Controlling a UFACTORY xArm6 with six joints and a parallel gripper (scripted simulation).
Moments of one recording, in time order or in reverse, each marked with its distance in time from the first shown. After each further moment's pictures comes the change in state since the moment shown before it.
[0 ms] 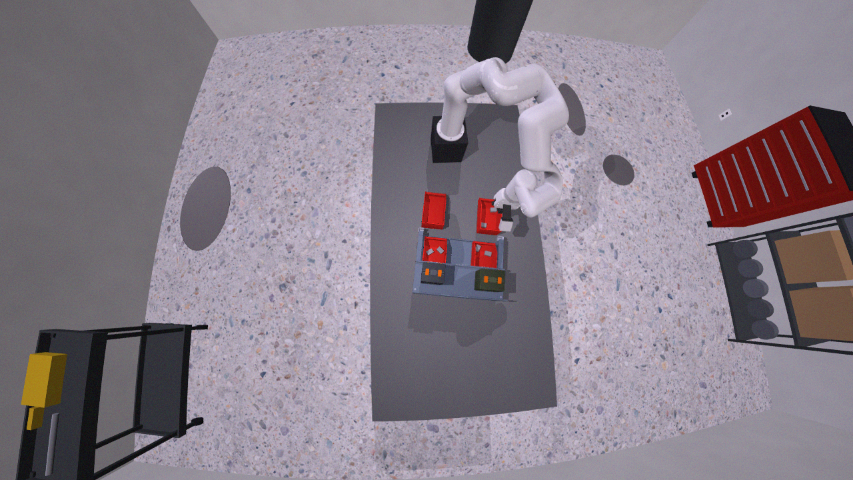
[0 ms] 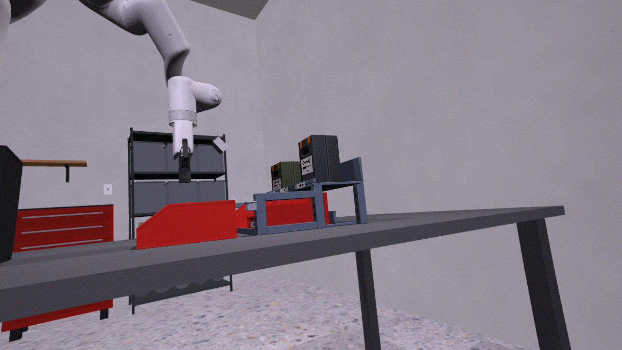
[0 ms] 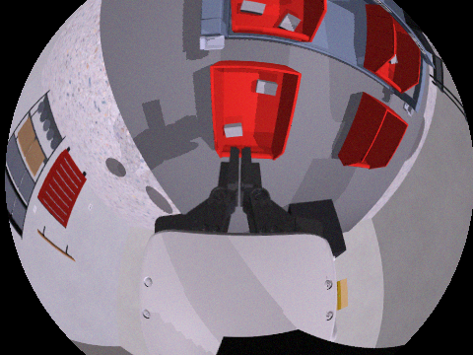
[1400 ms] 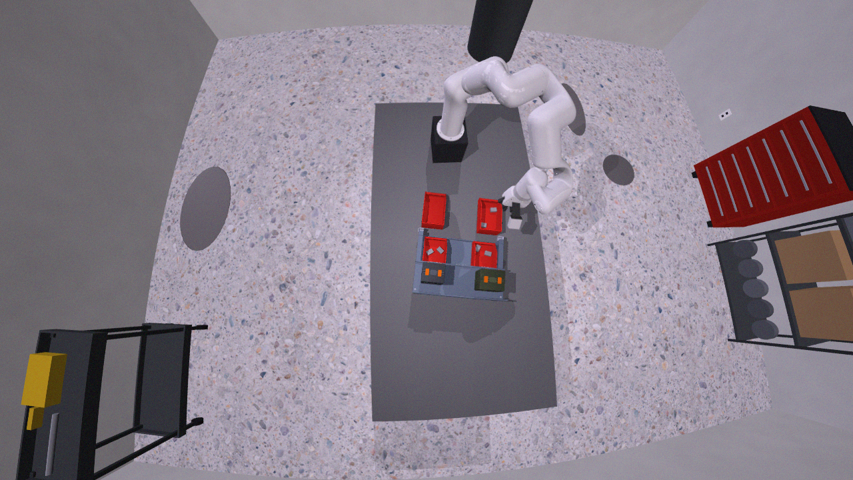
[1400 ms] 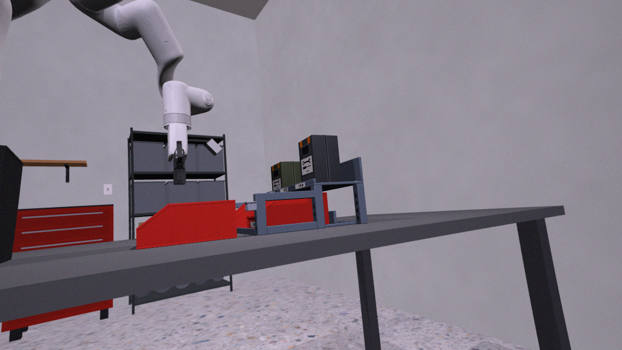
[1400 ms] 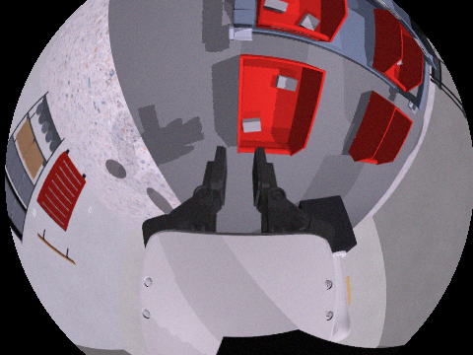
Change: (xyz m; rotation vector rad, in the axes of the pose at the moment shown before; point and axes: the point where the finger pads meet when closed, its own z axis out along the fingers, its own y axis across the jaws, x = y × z) arm -0.012 -0.034 0.000 -0.017 0.004 0.006
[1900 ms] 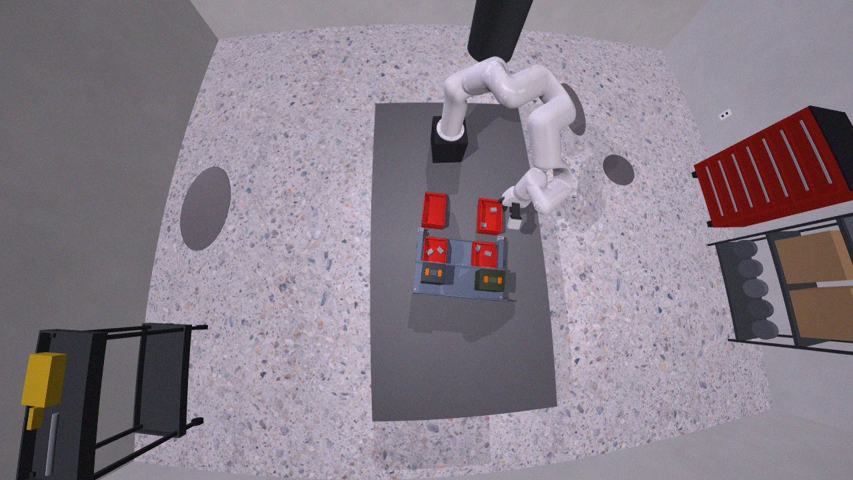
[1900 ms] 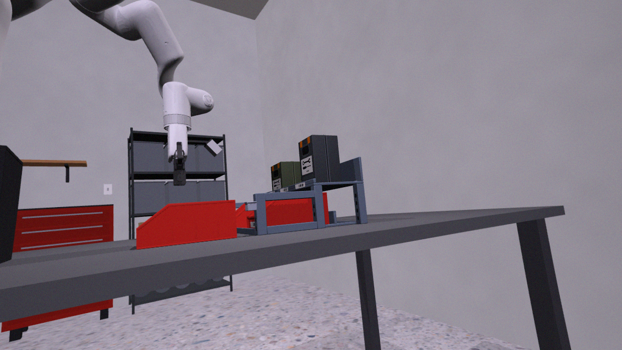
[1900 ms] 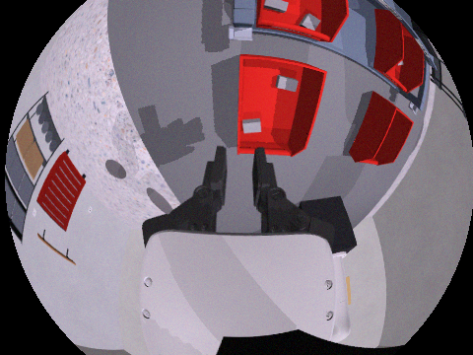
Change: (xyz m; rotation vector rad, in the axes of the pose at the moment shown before) arm 0.000 0.000 0.003 0.000 0.000 0.000
